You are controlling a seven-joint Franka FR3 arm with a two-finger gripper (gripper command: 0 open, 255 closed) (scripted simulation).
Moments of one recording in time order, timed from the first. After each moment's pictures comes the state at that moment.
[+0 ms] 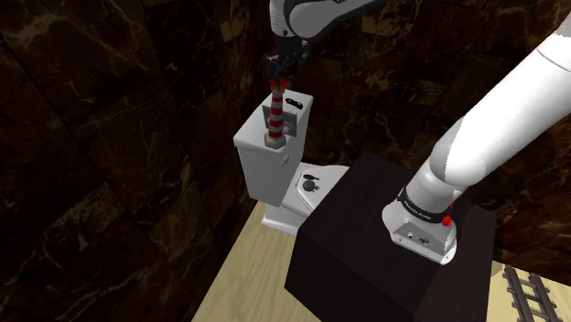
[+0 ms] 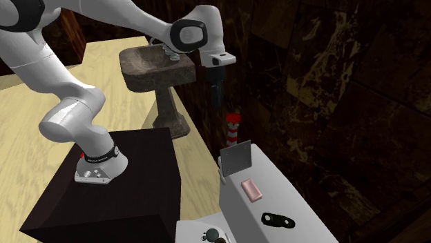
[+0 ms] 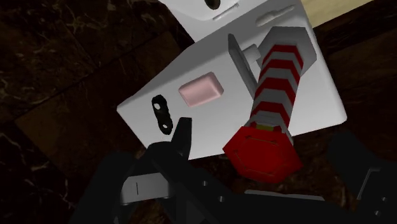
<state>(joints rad) -0.15 -0.17 0.26 -2.21 -0.32 2.09 0.53</state>
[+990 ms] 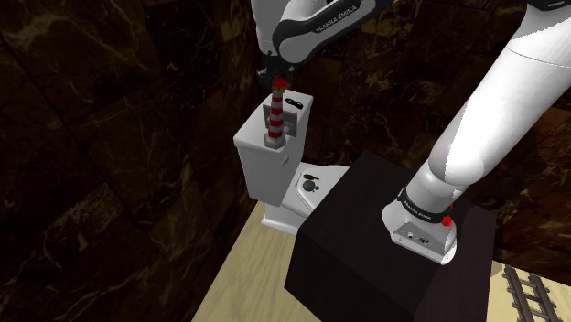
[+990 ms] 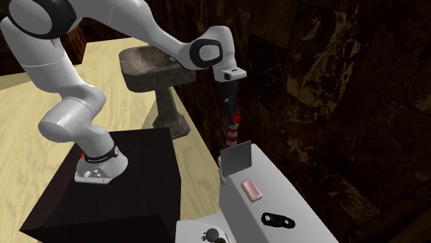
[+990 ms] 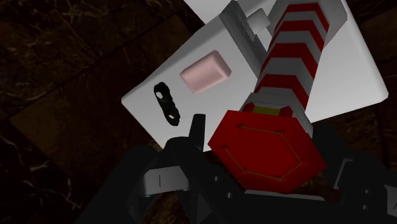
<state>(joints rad) -0.18 0.03 0.28 -2.14 -0.51 2.20 0.75</state>
